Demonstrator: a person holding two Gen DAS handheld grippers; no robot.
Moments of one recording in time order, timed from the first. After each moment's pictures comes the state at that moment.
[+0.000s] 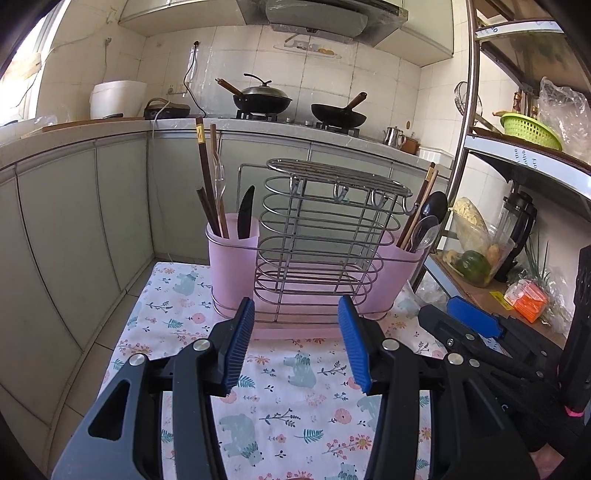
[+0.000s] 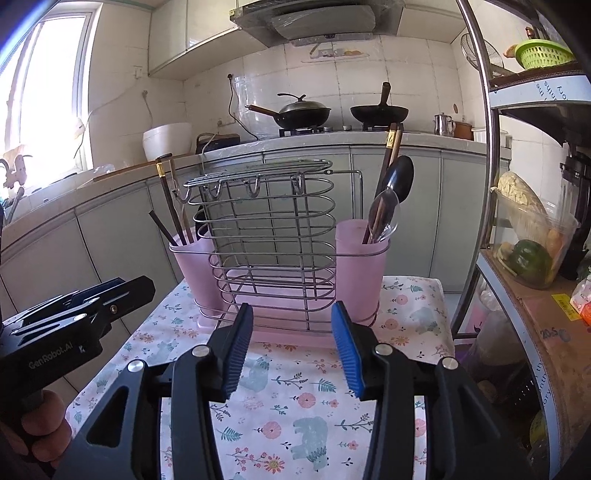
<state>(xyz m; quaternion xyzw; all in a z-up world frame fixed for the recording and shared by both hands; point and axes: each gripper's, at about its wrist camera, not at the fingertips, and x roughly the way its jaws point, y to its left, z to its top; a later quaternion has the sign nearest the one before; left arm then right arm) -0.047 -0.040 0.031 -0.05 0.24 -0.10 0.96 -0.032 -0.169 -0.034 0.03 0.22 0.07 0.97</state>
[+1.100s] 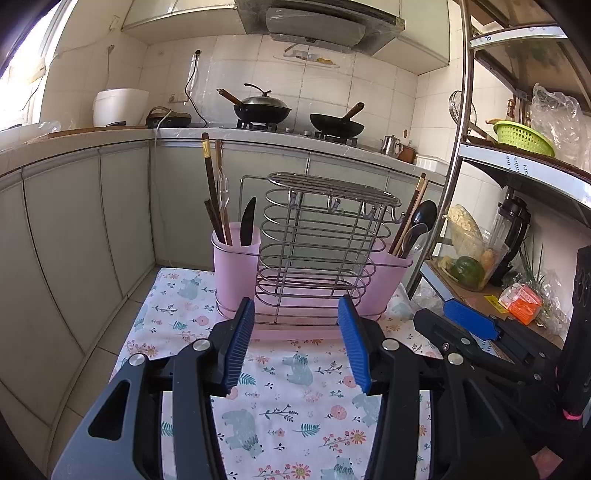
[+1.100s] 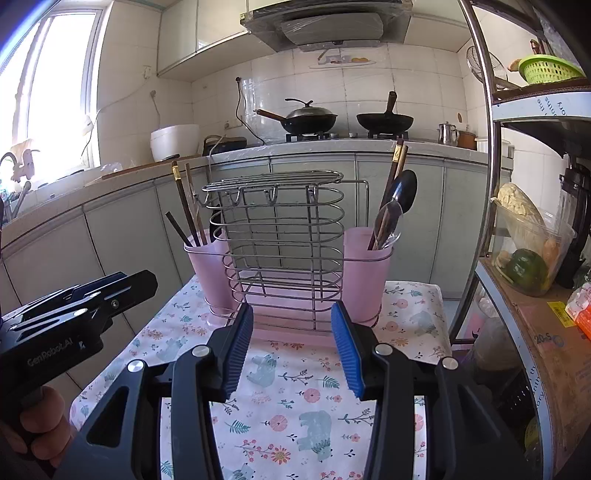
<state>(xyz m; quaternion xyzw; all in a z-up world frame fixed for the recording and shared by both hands) -0.068 -0.038 0.041 -0.05 0.23 -0.10 0.97 -0.050 -0.164 -0.025 0.02 0.22 0.08 0.97</state>
